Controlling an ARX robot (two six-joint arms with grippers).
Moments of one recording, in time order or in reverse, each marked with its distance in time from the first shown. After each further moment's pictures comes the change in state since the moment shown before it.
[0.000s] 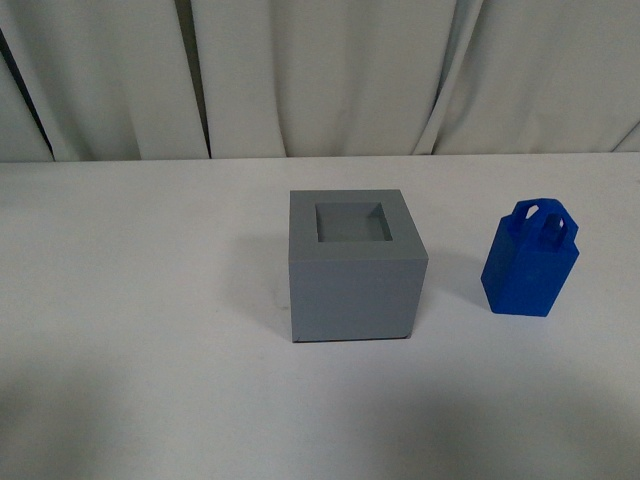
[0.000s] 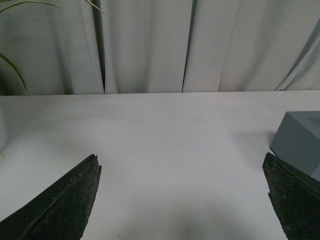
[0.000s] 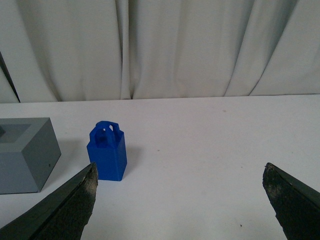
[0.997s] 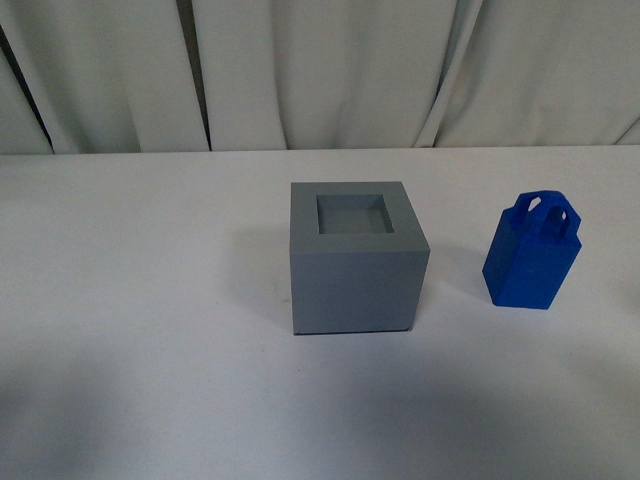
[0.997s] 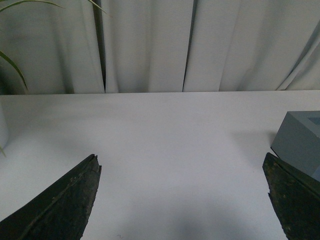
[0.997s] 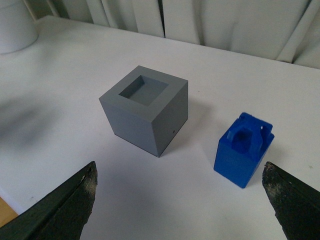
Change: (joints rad) left arm 0.000 0.000 0.000 0.000 0.000 0.000; right arm -0.041 0.970 0.392 0.206 -0.704 -0.162
